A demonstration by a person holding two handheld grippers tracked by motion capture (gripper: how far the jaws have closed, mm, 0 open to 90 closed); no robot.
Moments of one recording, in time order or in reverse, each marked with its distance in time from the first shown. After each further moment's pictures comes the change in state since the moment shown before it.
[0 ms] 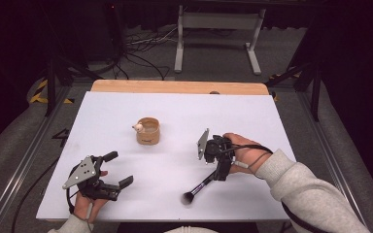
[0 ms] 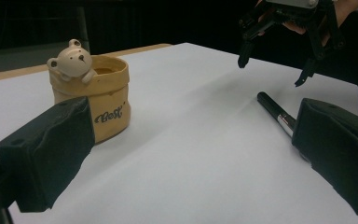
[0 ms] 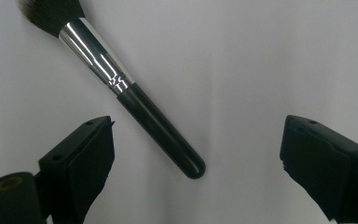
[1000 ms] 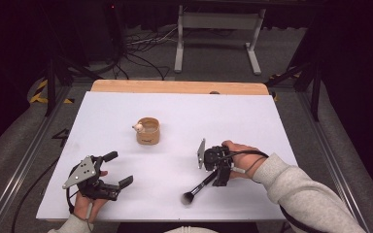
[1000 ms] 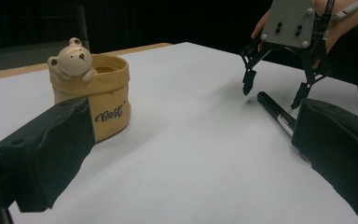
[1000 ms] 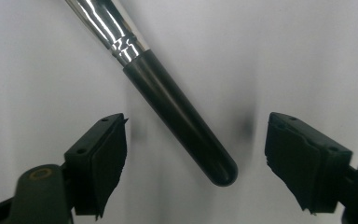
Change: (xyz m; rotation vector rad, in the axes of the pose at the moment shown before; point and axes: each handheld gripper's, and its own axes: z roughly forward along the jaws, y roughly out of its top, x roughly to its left) left arm 0.001 0.000 0.000 0.005 -0.001 -0.004; right arm 0.004 -0.007 0.033 0.084 0.071 -0.044
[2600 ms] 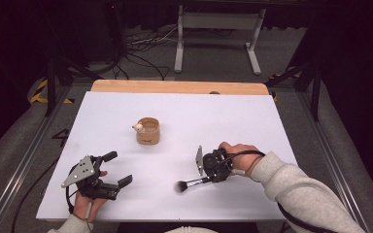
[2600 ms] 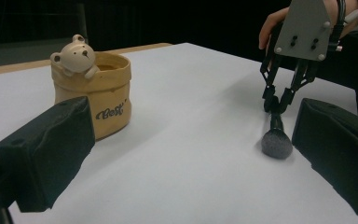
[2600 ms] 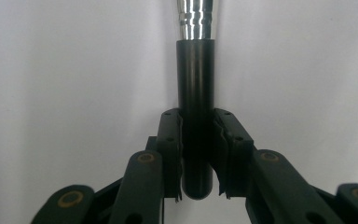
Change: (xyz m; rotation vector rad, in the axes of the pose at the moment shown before) left arm 0.002 -0.001 -0.001 -0.002 -0.002 -0.022; right arm 0.006 0.006 0.003 0.063 0.038 -0.164
